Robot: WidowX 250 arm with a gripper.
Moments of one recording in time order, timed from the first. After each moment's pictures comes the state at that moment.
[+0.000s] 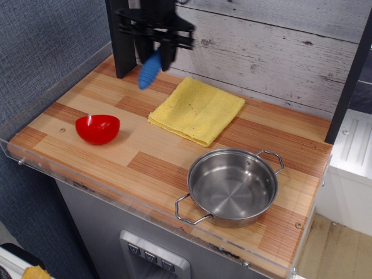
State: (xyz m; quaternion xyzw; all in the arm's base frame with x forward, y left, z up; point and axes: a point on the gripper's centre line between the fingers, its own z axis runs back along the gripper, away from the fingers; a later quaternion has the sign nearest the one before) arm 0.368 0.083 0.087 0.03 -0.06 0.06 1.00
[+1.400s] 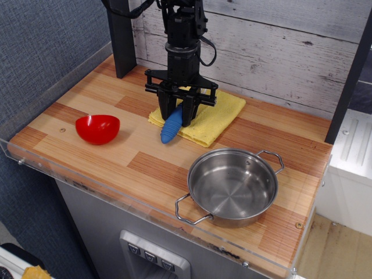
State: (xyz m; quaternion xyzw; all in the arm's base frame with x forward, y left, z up) arm 0.353 0.047 0.014 0.00 0.04 0.06 1.00
